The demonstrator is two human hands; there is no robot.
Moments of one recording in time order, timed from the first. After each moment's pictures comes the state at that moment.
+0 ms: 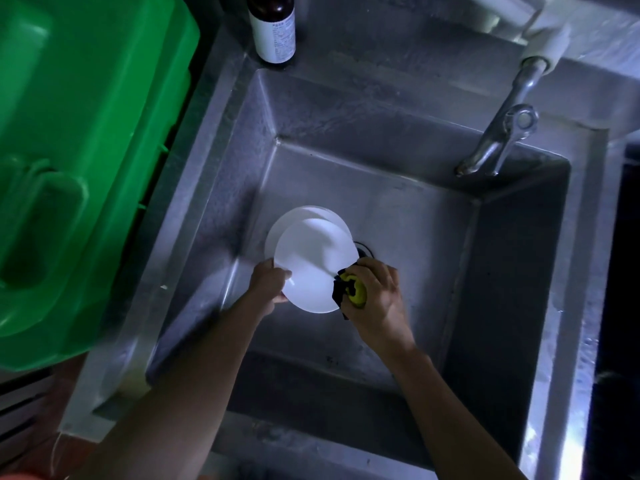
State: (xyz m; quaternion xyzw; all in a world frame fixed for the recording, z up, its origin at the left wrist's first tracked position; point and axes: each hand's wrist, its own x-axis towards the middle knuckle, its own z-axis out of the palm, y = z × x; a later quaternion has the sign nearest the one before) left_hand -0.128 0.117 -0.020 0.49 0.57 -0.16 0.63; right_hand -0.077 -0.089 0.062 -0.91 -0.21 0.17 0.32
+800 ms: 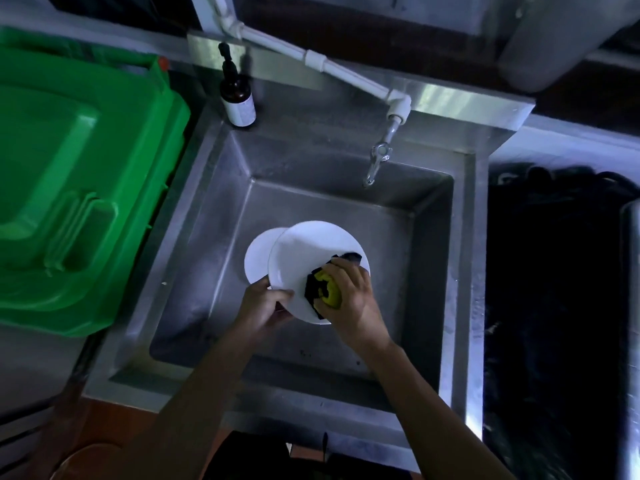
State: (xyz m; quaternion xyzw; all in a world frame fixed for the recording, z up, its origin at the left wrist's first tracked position) left_hand -0.167 0.029 0.138 0.46 0.45 -0.08 0.76; right_hand -0.102 -0.150 0.169 -0.89 -0.25 0.13 0.37
